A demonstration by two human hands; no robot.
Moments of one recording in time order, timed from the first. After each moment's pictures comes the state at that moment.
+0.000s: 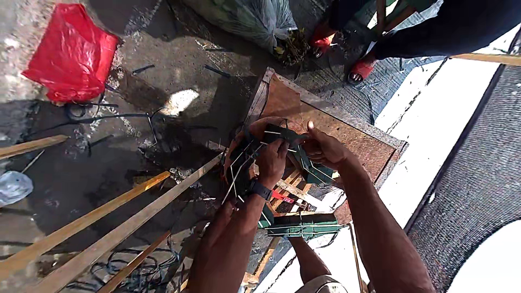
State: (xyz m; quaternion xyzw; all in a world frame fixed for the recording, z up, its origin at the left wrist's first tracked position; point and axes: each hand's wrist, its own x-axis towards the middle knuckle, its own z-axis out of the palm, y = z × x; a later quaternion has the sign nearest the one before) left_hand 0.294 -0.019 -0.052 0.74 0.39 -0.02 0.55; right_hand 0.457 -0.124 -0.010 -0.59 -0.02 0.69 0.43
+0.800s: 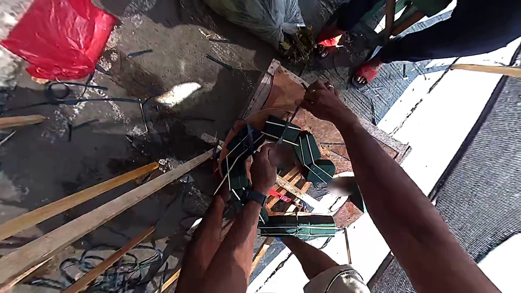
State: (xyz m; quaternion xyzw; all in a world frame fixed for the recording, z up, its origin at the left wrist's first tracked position) left_hand 0.246 -0.052 -0.092 0.72 0.48 -0.13 0.49; right_hand 0.539 -0.062 -0.076 -0.82 -0.43 0.38 0.06
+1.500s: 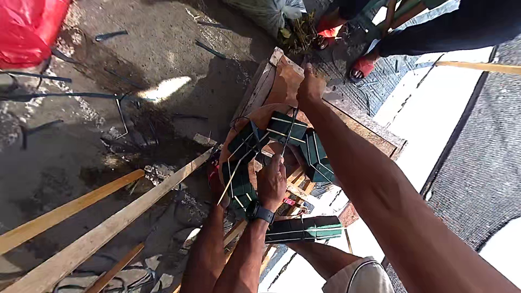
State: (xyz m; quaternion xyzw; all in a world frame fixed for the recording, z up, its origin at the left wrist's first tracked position) left_hand 0.218 -0.067 -0.098 0.78 0.41 -0.02 0.47; right_hand 0.484 0.011 -0.162 -0.85 0.15 0.27 0.42
